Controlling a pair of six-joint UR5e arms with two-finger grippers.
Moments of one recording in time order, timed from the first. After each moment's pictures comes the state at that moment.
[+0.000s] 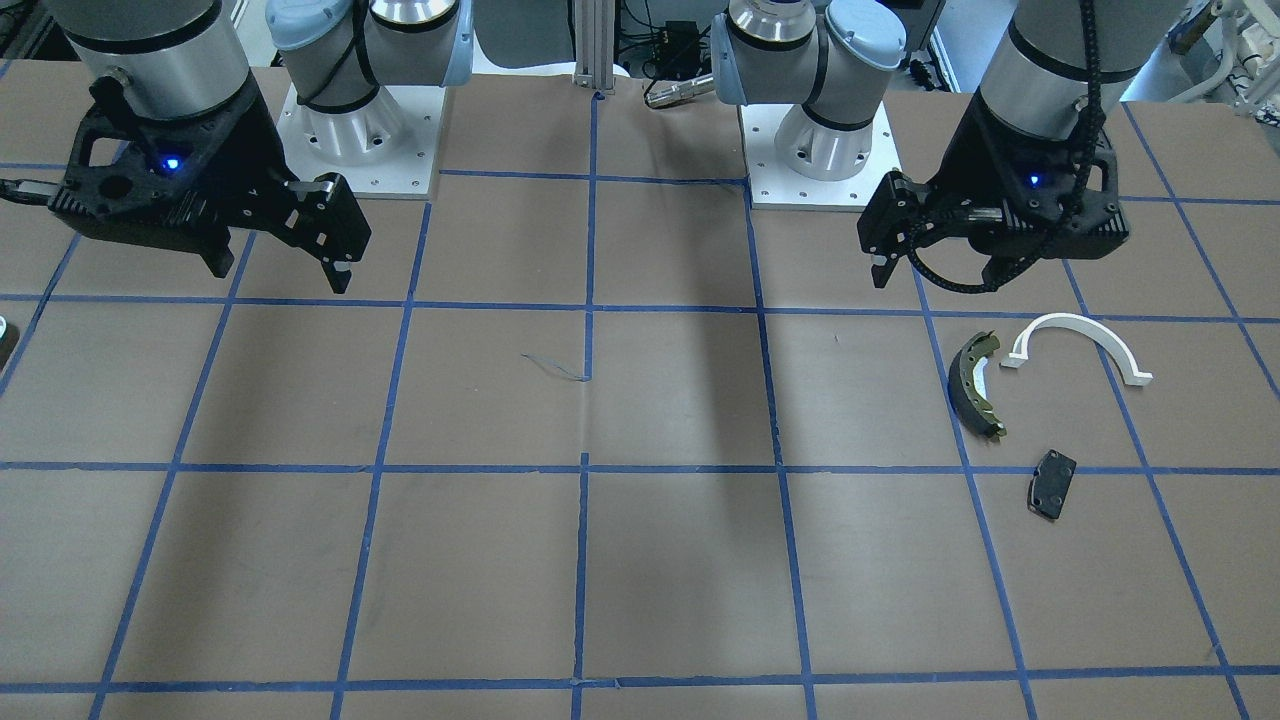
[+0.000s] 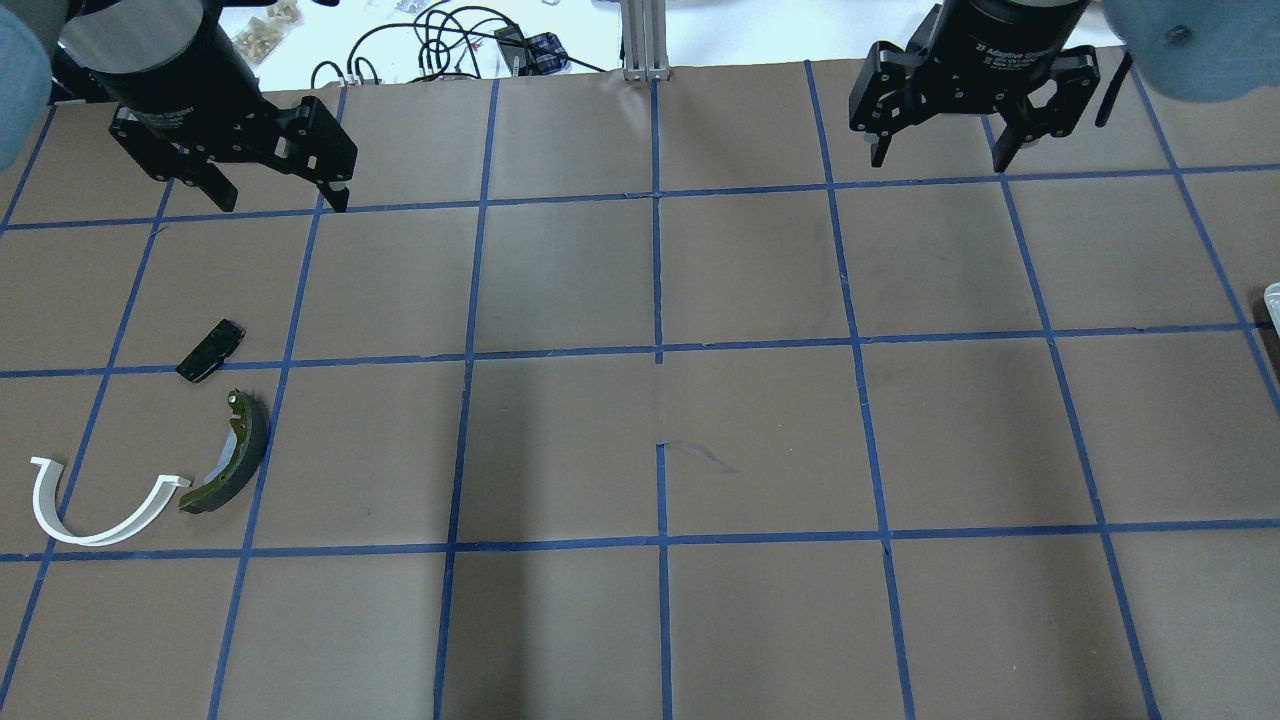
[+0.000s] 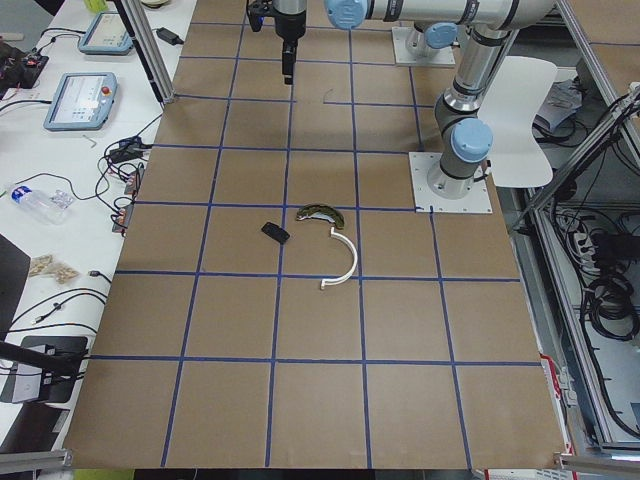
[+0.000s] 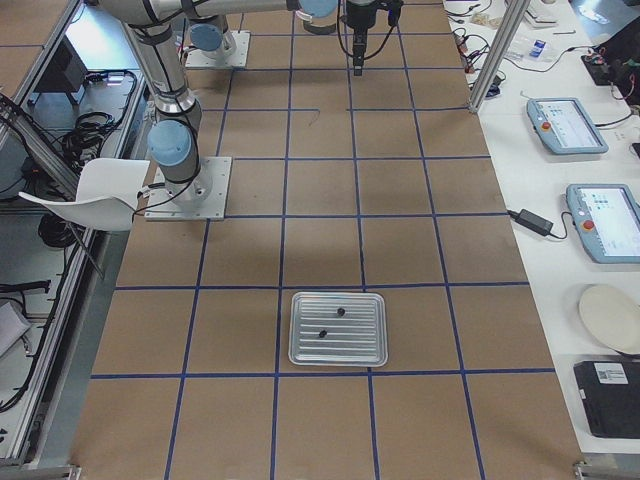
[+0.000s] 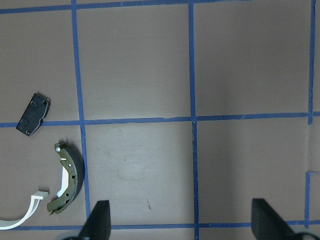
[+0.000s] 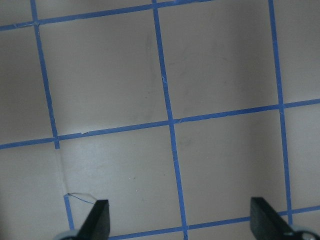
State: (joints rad) left arm -1.50 -1.60 -1.49 -1.57 1.60 0.11; right arm 1.61 -1.50 1.43 -1.57 -1.60 0.16
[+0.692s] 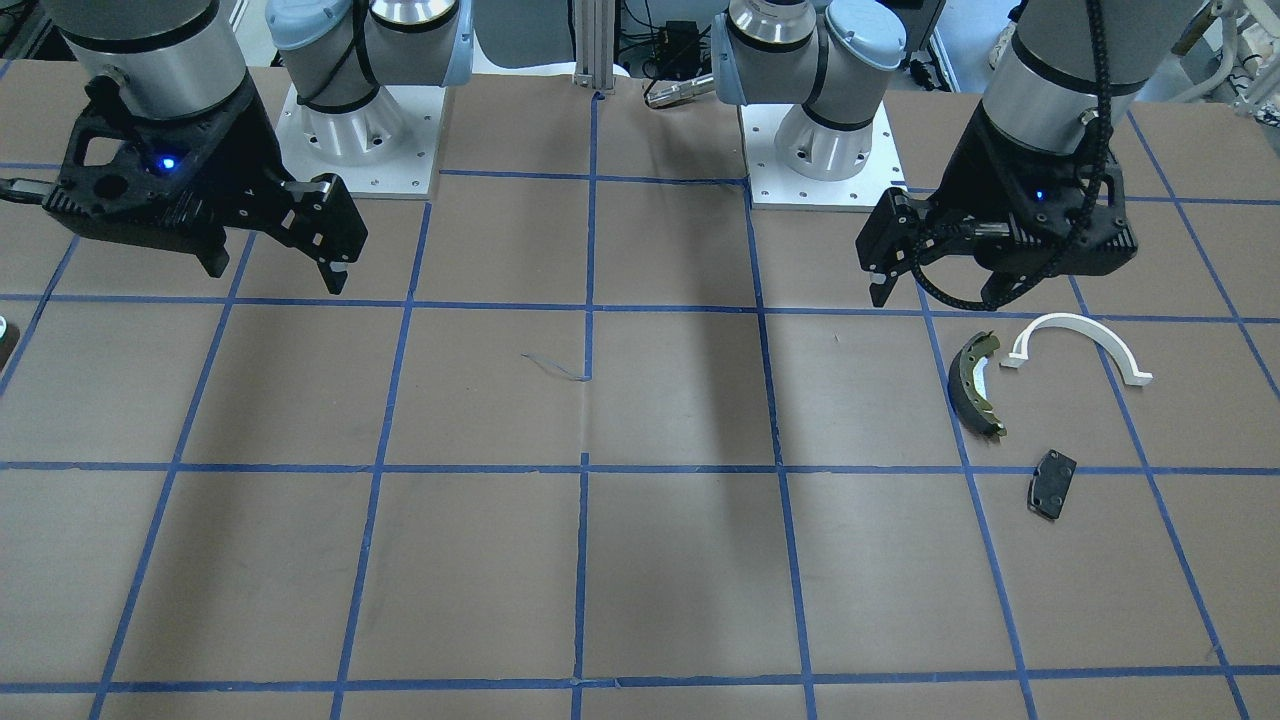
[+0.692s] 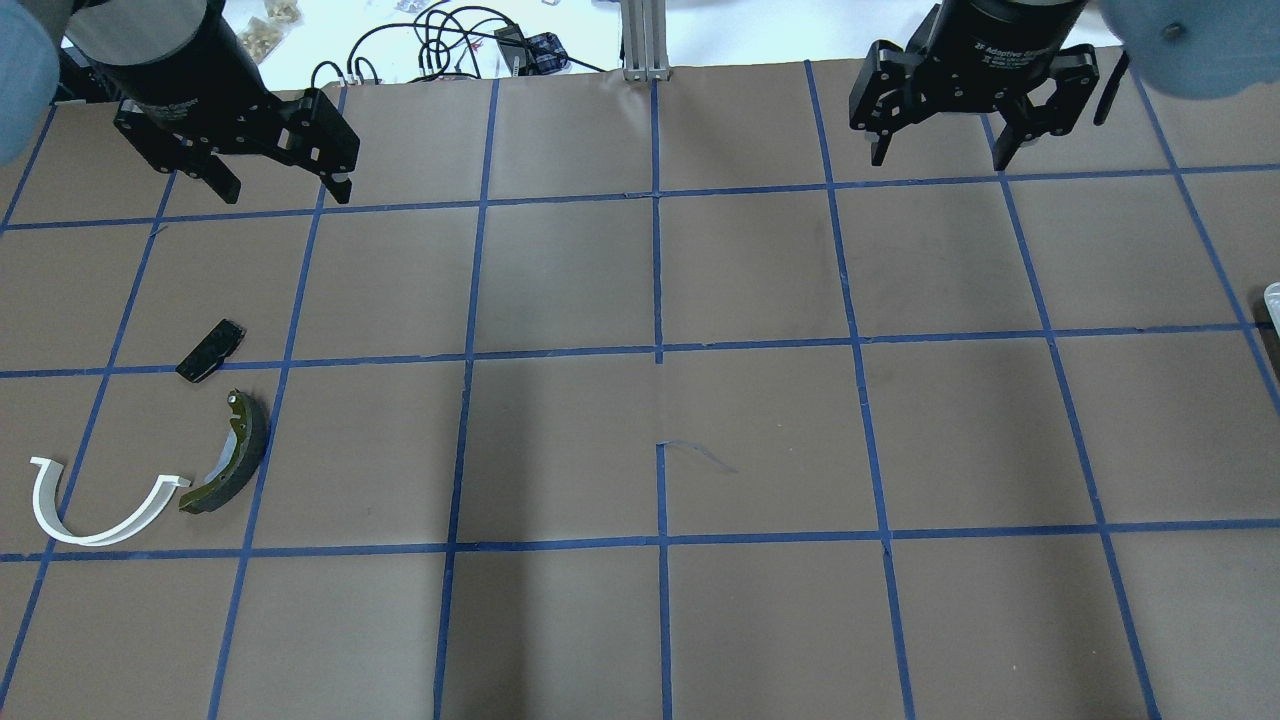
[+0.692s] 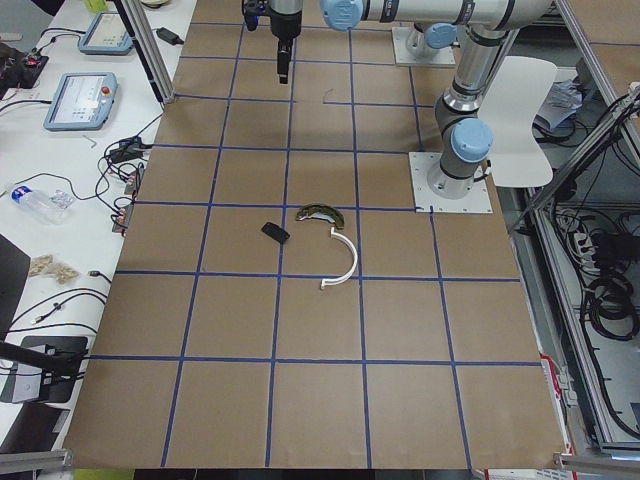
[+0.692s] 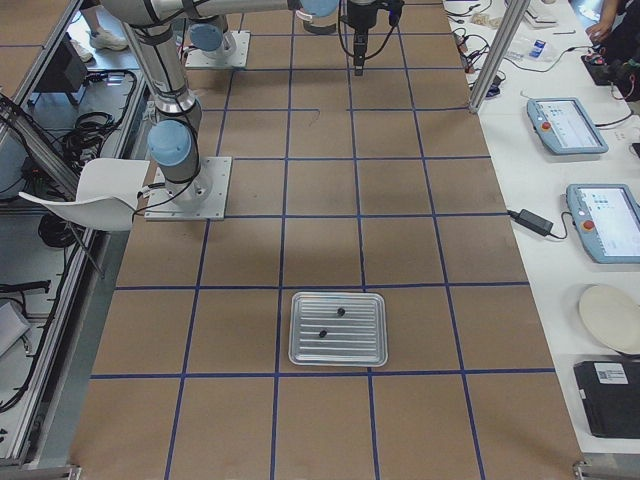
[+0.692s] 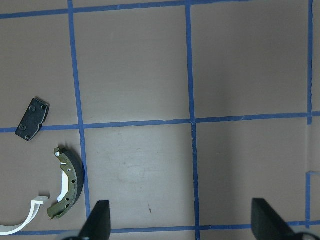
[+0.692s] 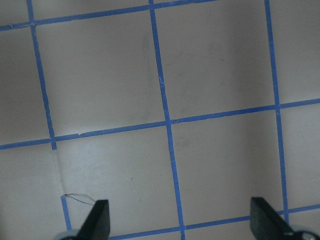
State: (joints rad) left arm -1.50 -1.63 -1.48 -1.50 1.57 0.10; right arm 1.61 -1.49 1.42 -1.56 -1.61 0.17
